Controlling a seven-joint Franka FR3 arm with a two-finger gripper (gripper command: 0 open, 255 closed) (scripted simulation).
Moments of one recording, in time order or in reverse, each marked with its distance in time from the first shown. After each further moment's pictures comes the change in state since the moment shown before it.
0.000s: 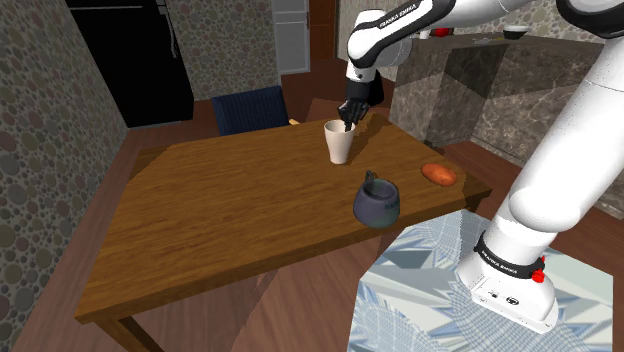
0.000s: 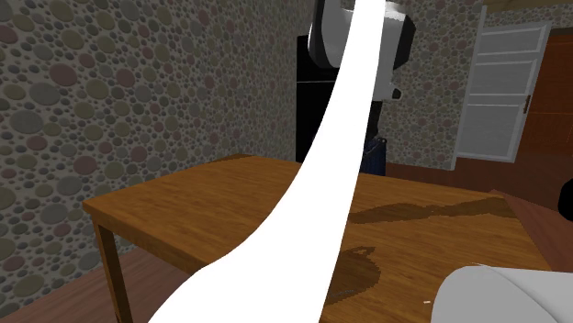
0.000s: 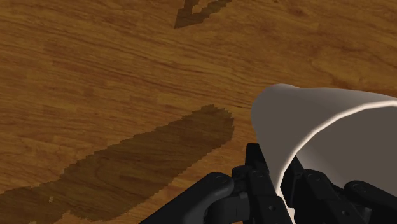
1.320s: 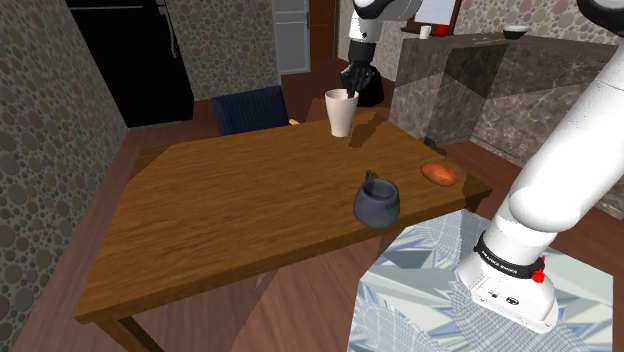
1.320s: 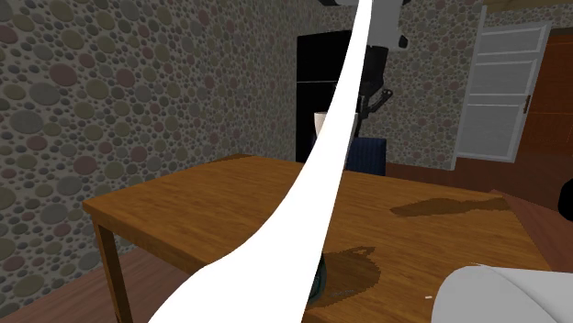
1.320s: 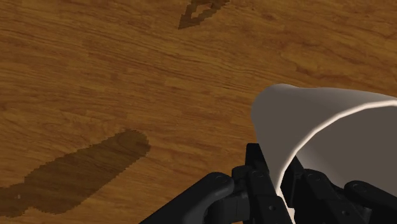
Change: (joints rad) arm -0.003 -0.063 -0.001 0.206 -0.022 -0.266 0.036
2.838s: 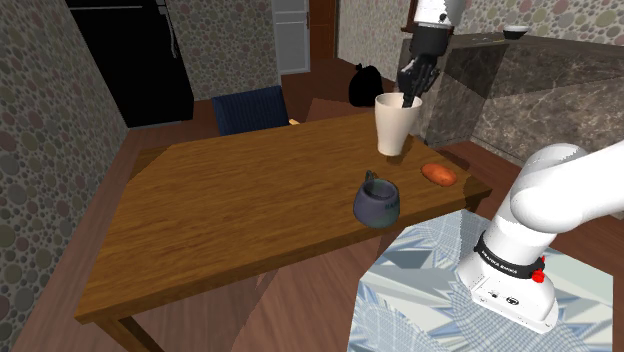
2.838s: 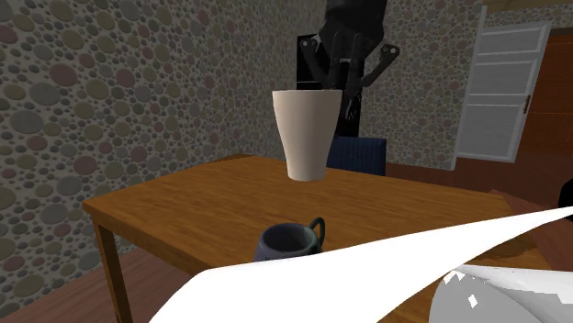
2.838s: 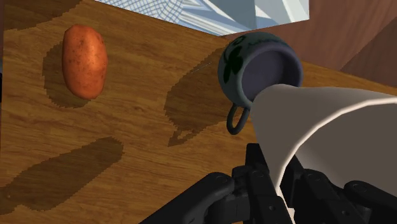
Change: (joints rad) arm 0.023 -0.697 0.092 -0.455 -0.002 -0.227 0.142
